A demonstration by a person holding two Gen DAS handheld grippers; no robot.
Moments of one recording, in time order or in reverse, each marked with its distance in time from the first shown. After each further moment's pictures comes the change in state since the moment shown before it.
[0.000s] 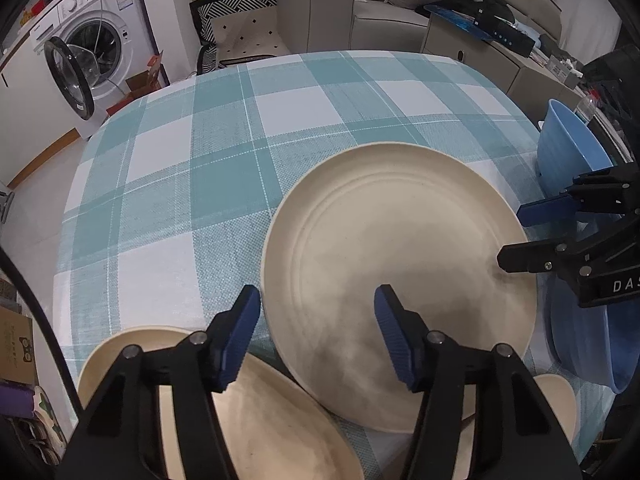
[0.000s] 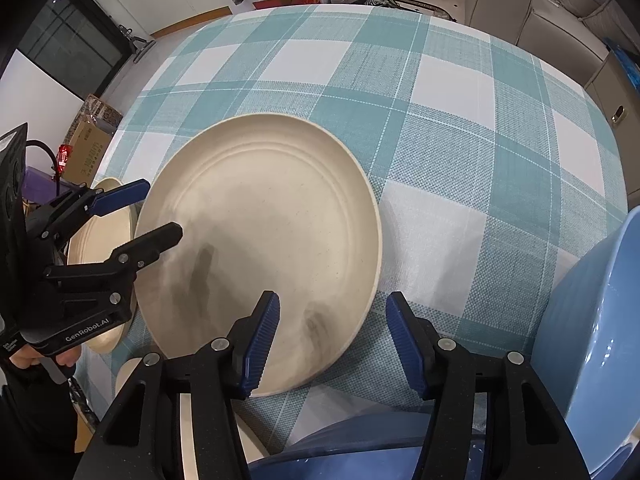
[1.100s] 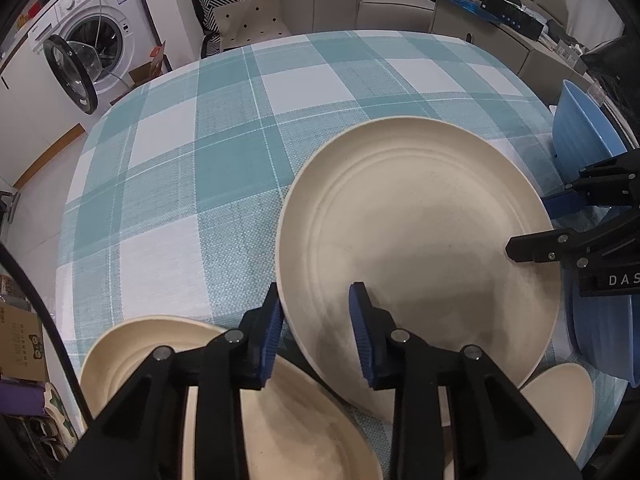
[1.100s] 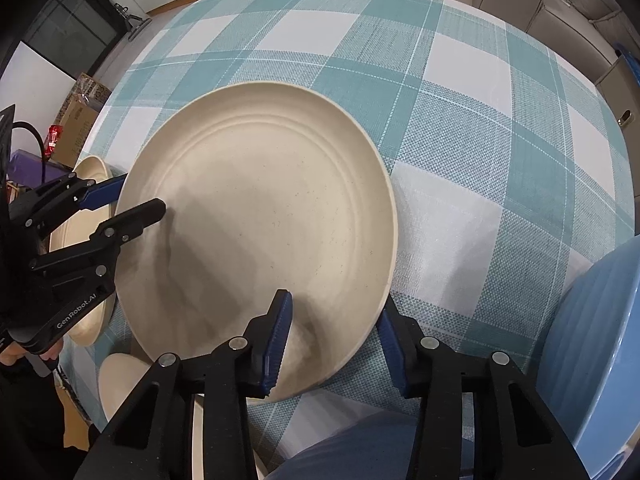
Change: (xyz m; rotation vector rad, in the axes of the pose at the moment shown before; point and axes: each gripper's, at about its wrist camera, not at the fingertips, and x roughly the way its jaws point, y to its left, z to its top) left arm 0.011 0.004 -0.005 0.012 0.052 0.035; right arm 0.027 0.006 0.007 -0.030 0.072 -0.043
